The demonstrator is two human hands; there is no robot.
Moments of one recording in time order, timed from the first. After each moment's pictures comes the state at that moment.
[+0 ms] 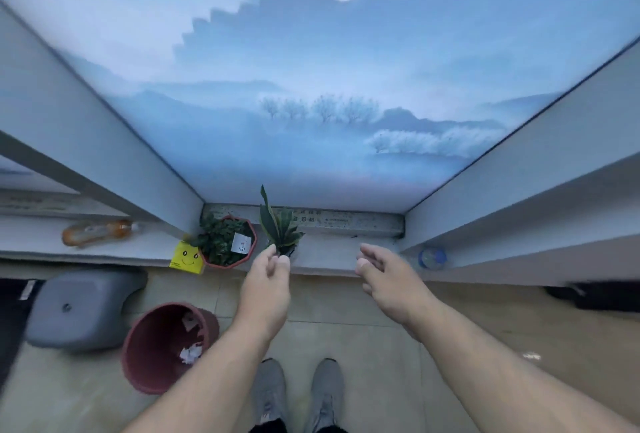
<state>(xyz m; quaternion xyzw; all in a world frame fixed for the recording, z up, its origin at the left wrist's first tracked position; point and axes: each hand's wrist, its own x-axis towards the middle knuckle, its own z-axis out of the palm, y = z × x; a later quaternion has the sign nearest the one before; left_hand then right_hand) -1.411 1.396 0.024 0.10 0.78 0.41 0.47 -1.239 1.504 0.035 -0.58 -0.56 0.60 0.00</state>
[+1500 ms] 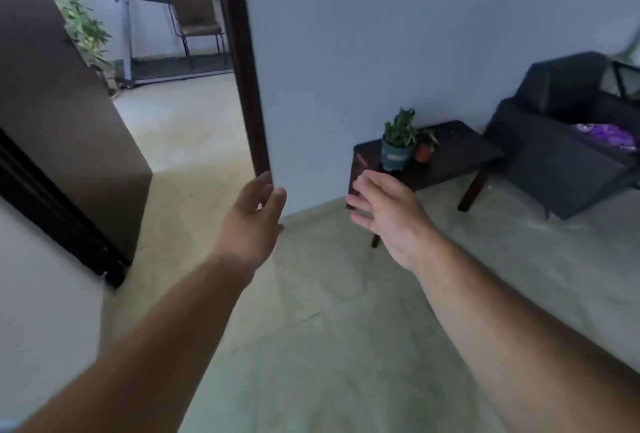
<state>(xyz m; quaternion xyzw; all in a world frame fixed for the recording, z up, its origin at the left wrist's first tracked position) -0.941 0.983 0.401 0.72 0.11 0.06 0.68 -0.920 0.780 0.413 -0.67 0.09 0.06 0.74</state>
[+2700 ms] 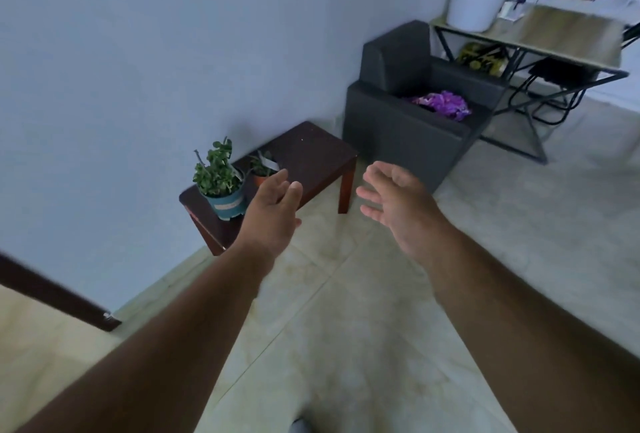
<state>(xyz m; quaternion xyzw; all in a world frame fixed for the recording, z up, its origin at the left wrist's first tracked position) -0.602 0.433 0.373 0.73 -0.03 -0.14 0.67 -0.675 0.255 0.400 -0.68 0.24 -0.09 0.68</state>
